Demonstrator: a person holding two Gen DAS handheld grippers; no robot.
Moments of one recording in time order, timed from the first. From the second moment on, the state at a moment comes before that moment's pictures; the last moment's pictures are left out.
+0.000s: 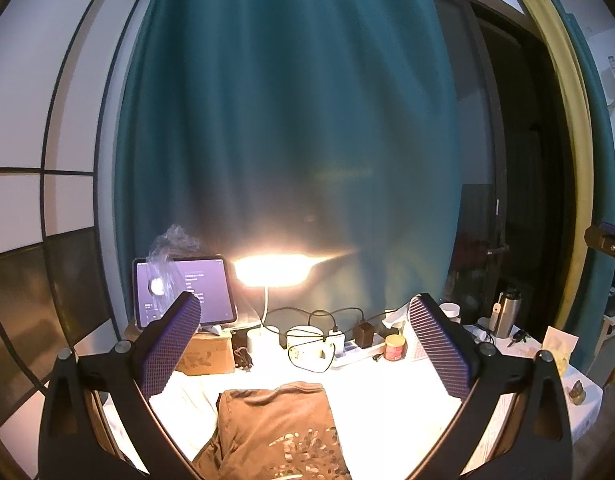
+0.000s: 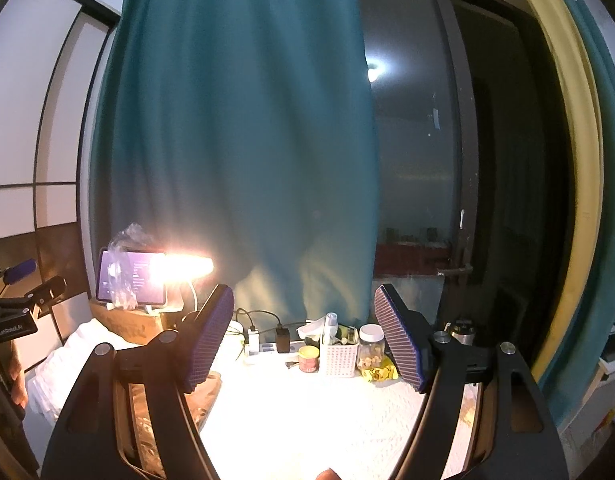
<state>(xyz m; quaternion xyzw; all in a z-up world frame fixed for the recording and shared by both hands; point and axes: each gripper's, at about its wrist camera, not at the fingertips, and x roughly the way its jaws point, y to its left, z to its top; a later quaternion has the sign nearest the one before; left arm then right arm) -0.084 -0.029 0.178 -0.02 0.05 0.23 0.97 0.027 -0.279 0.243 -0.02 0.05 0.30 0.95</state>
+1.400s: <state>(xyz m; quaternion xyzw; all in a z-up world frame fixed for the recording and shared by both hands) -0.079 -0.024 0.172 -0.03 0.05 0.22 0.97 0.033 -0.278 0.238 -0.03 0.06 0.28 0.96</state>
